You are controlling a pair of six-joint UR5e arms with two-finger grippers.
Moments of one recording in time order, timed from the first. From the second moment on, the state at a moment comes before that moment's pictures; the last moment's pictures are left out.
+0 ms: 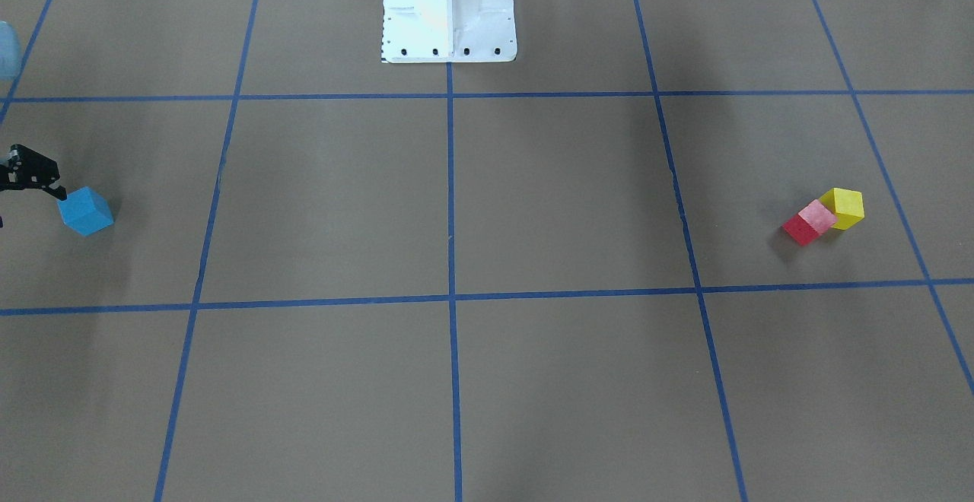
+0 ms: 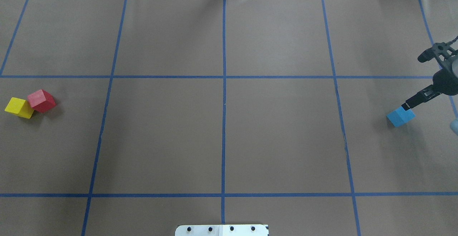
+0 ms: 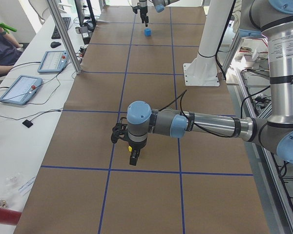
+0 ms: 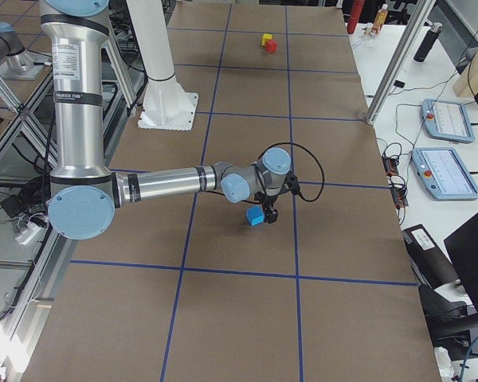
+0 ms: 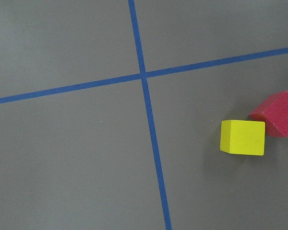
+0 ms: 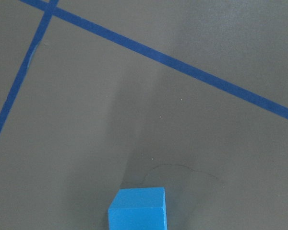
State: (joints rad) left arm -1.54 -1.39 -1.85 -1.62 -2.31 0.04; right arm 1.09 -1.58 1.67 -1.27 2.33 0.16
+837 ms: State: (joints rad) left arm -1.54 -1.39 -1.85 -1.63 -2.31 0.04; right arm 1.00 -1.55 1.62 -1.27 2.28 0.16
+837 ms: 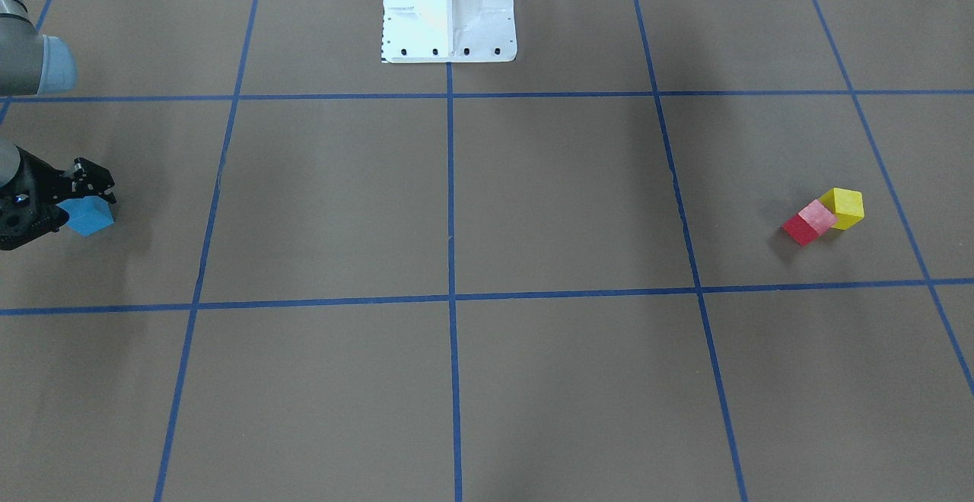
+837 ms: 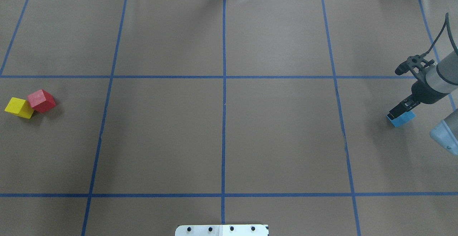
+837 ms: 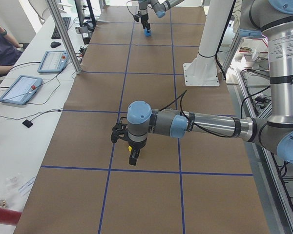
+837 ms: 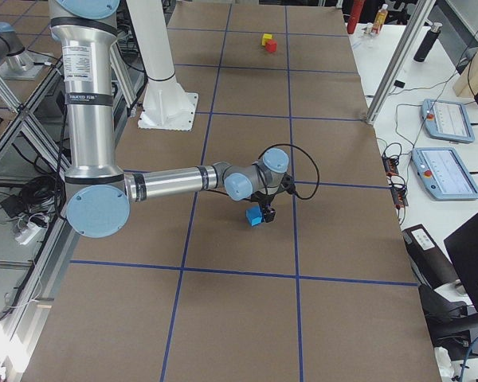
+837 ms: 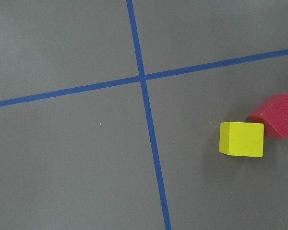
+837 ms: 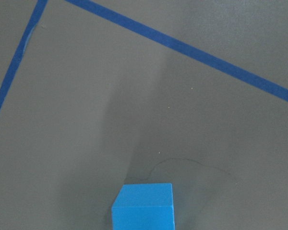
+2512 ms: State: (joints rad) left arm -1.54 -1.39 -1.89 -1.63 -2.31 0.04; right arm 0.81 -0.67 1.34 -1.73 2.29 0.89
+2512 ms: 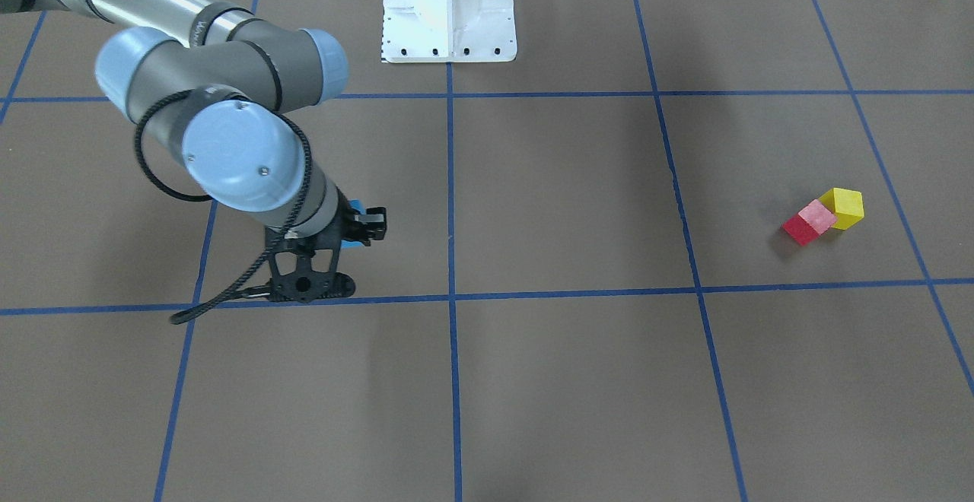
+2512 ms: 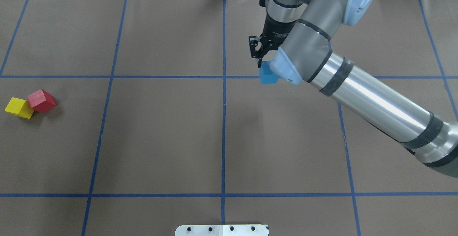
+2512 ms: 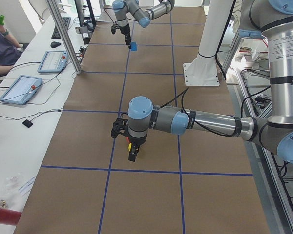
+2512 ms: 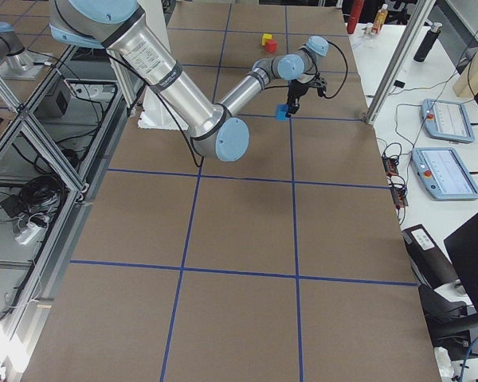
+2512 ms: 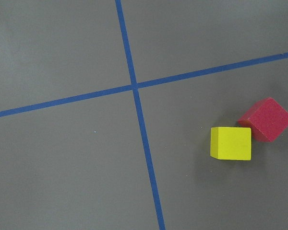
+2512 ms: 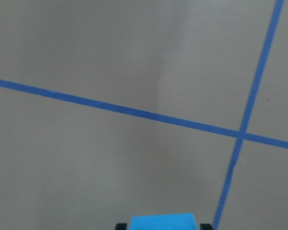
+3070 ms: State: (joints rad) left arm -1.54 -1.39 -1.89 -1.63 -2.31 0.04; right arm 0.70 -0.59 1.19 -1.58 2.22 1.06
